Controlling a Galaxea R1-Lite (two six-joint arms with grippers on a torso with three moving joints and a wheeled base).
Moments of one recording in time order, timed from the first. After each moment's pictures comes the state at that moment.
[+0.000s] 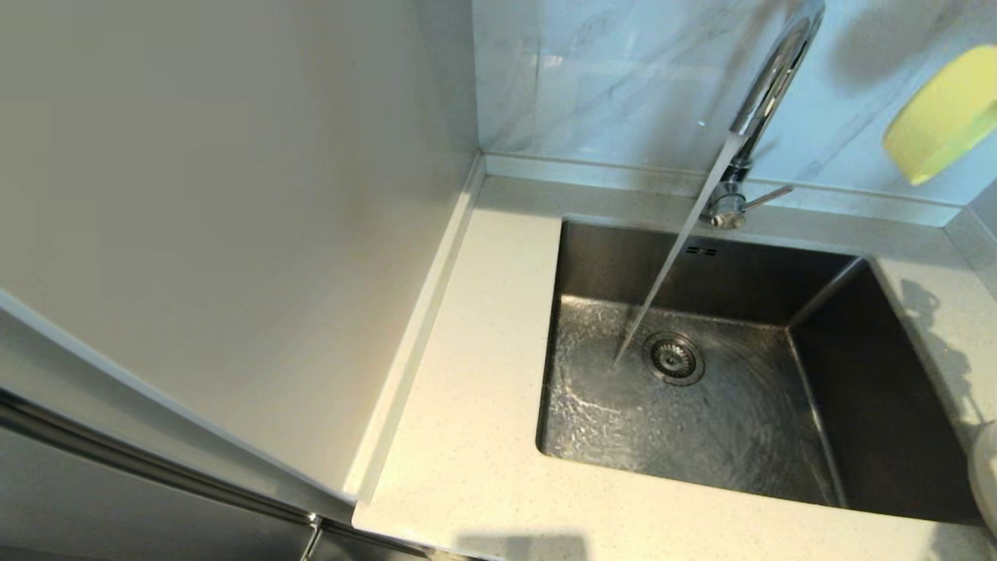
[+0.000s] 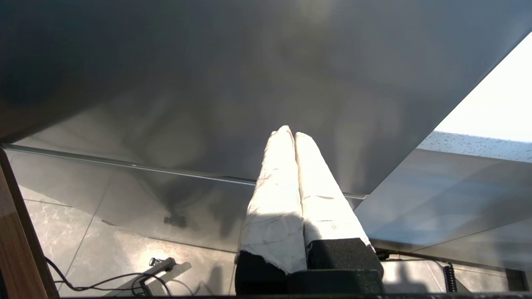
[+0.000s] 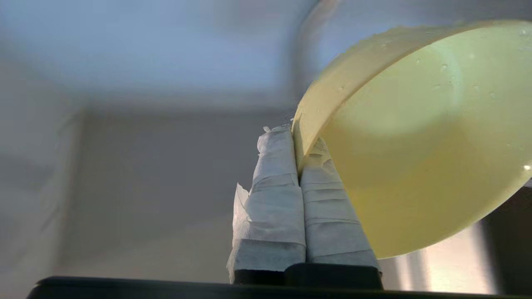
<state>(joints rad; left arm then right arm) 0.00 0.00 0.00 0.00 0.00 0.00 -0.41 1.45 -1.27 -0.42 0.70 1.61</state>
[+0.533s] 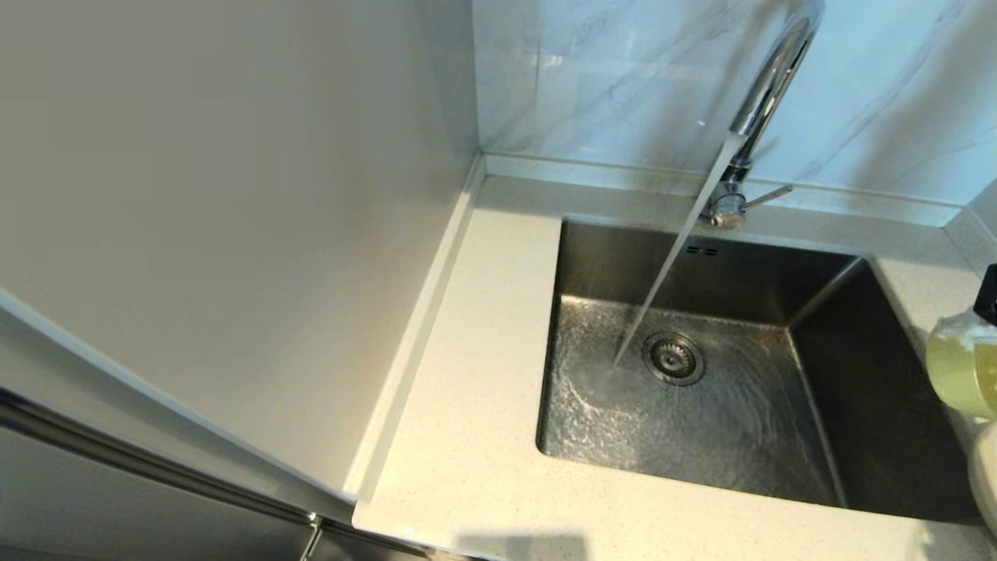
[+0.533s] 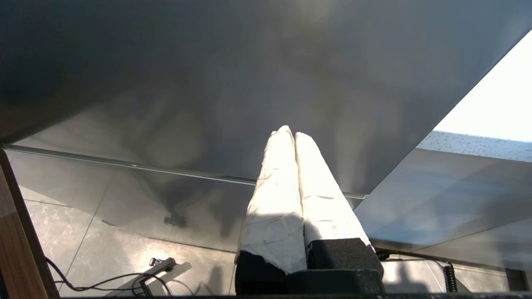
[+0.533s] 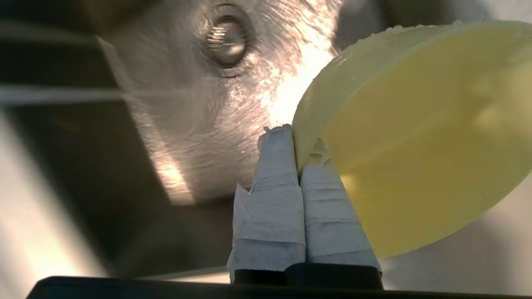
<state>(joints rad) 0.00 0.00 0.00 0.00 0.00 0.00 -0.37 1.51 -1.25 0.48 0.22 0.32</state>
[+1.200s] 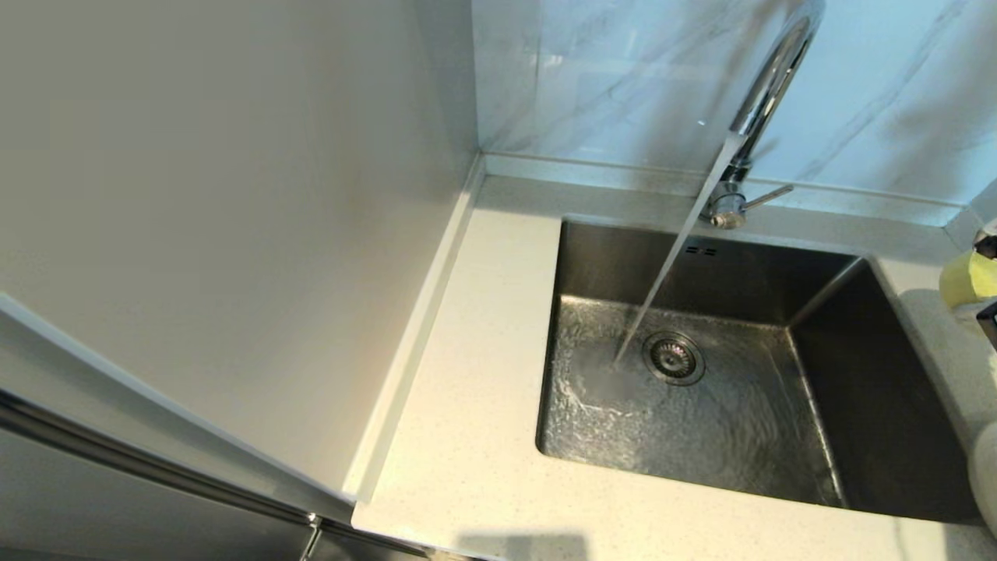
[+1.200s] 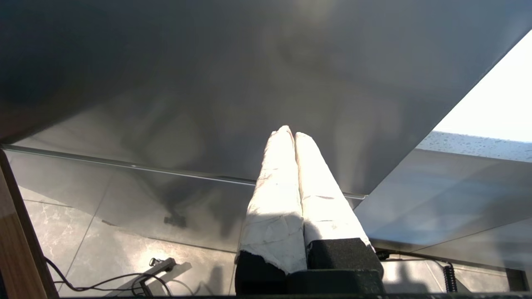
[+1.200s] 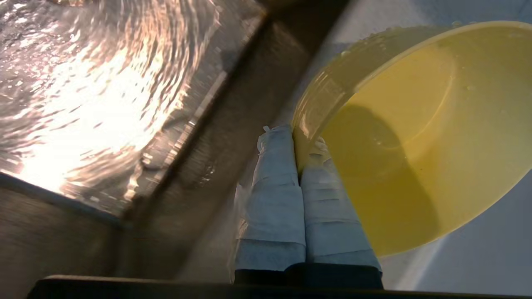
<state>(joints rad) 0.00 0.00 0.00 0.00 0.00 0.00 -0.56 1.72 -1.26 0.13 0.31 -0.83</state>
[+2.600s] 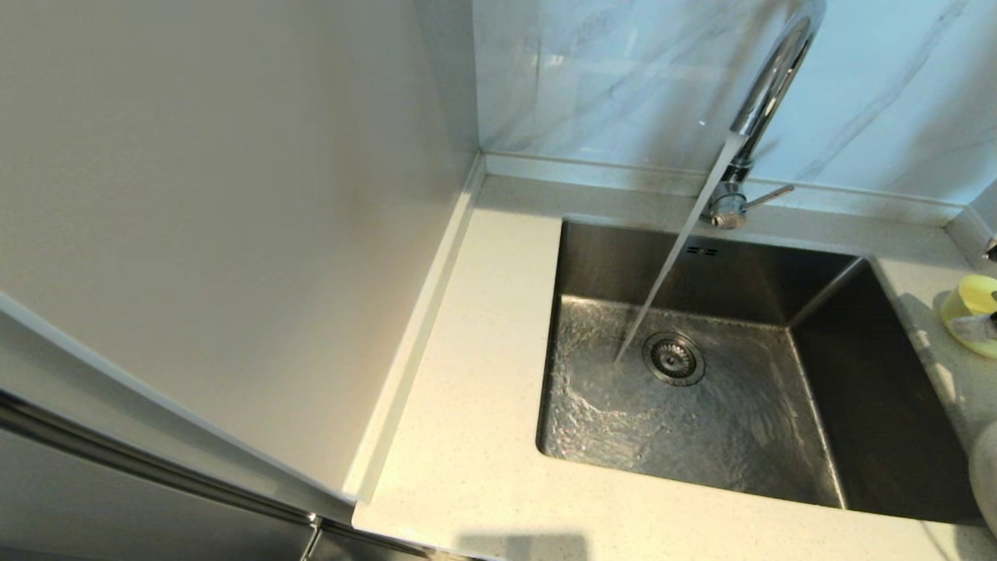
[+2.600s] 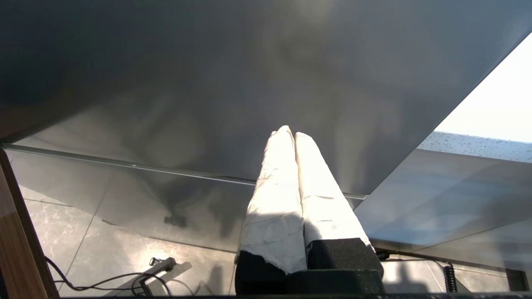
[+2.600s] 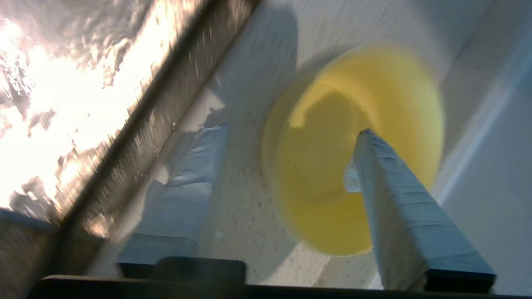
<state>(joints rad) 0.00 0.00 0.00 0.00 0.00 0.00 -0.65 1.87 -1.41 0.14 0.37 -0.87</state>
